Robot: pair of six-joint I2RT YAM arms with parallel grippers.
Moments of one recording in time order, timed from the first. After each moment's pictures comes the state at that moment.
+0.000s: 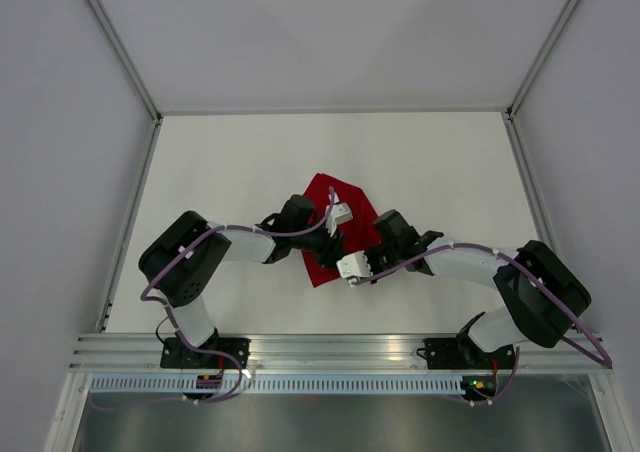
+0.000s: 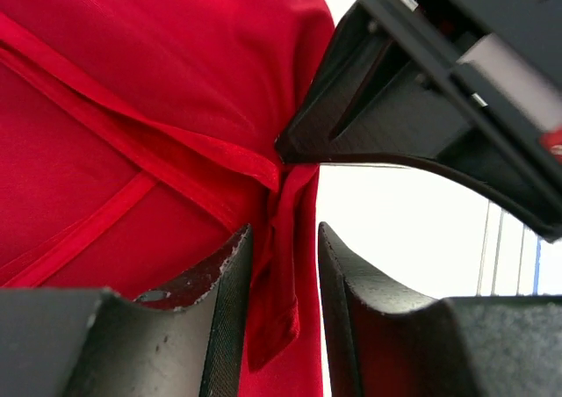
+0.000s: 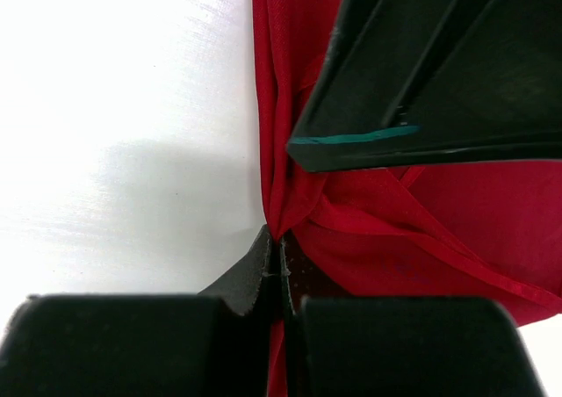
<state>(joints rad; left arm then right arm) -0.70 1.78 0.76 0.35 0.71 -0.03 0.70 1.46 0.63 -0.20 -0.41 -1.22</state>
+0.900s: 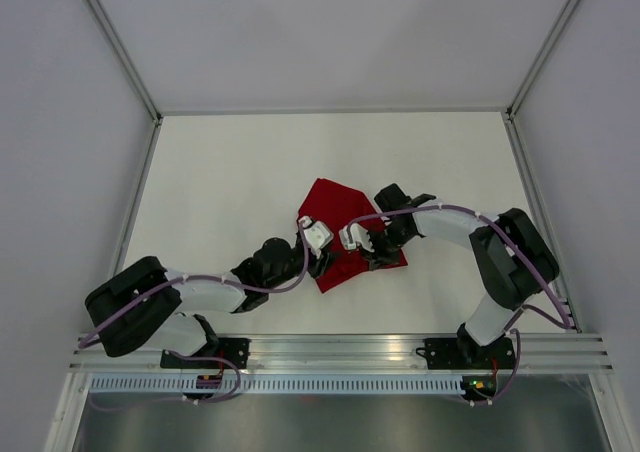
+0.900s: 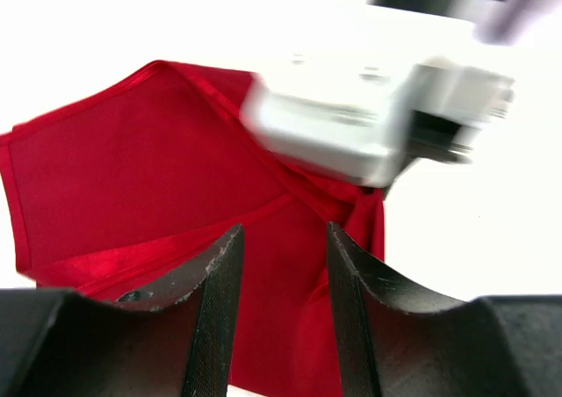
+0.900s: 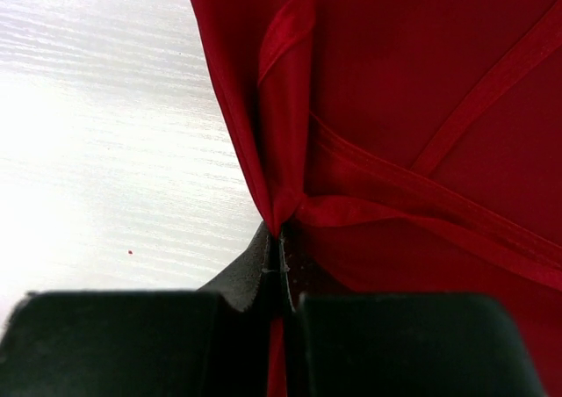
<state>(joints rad) -0.90 1.38 0.35 0.82 0.02 0.00 0.53 1.68 0.92 -0.62 -0.63 -1.14</state>
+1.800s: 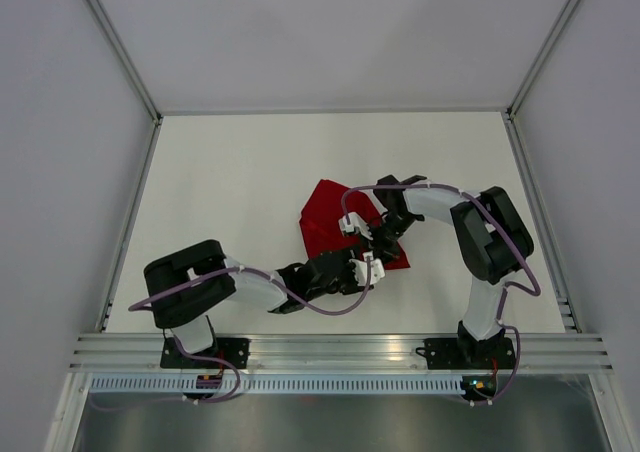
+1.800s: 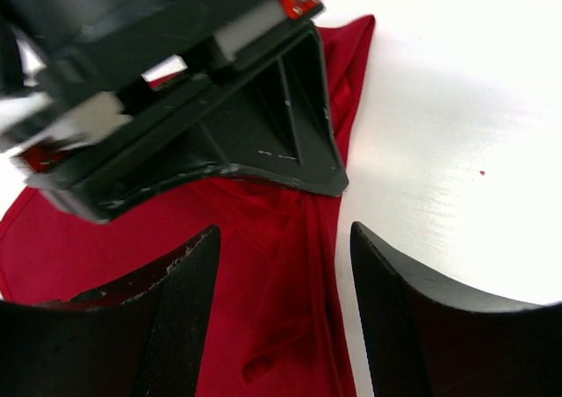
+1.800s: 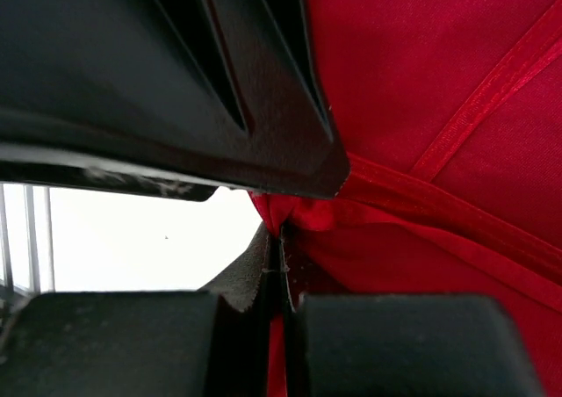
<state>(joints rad) -1.16 1.69 0.59 0.70 -0.14 0.40 0.47 1.89 1.14 -0.92 -0.73 -1.15</state>
